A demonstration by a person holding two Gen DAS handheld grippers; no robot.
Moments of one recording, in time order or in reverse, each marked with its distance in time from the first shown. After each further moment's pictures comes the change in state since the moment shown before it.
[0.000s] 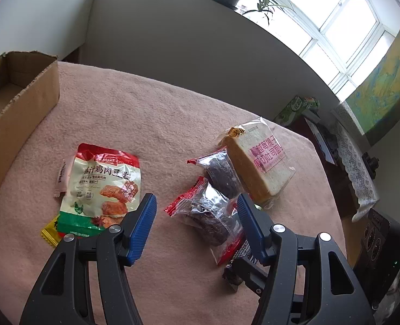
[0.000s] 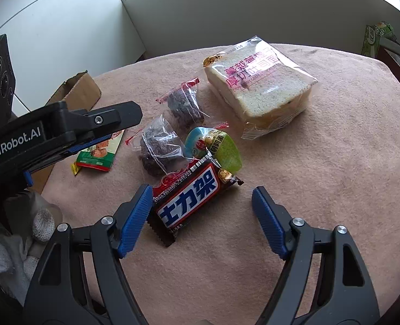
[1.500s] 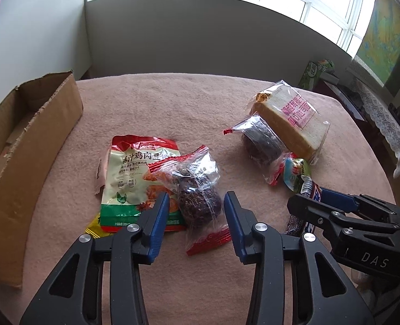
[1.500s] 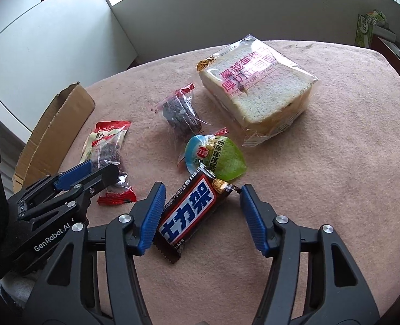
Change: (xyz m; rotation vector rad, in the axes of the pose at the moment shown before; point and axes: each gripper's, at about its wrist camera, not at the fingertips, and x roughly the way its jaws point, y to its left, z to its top) left arm -0.016 0.021 -0.032 0.222 0.007 0.195; right arm 0.004 0.001 0.005 0.072 -0.004 -0.022
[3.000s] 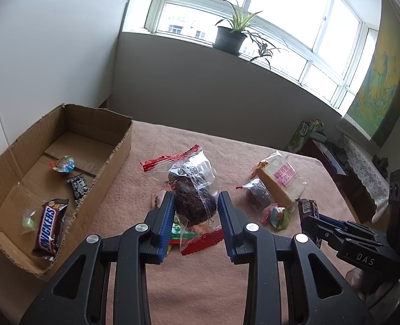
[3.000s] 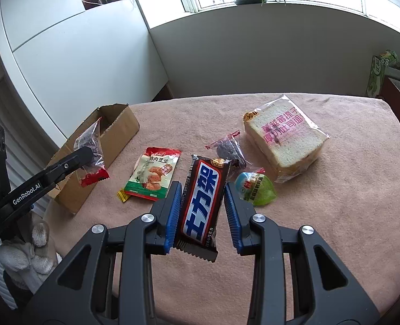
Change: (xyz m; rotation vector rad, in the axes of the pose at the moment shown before) left arm -0.081 0.054 0.008 -0.156 -0.255 -0.070; right arm -0.060 0.054 0.013 -0.129 -0.152 0.089
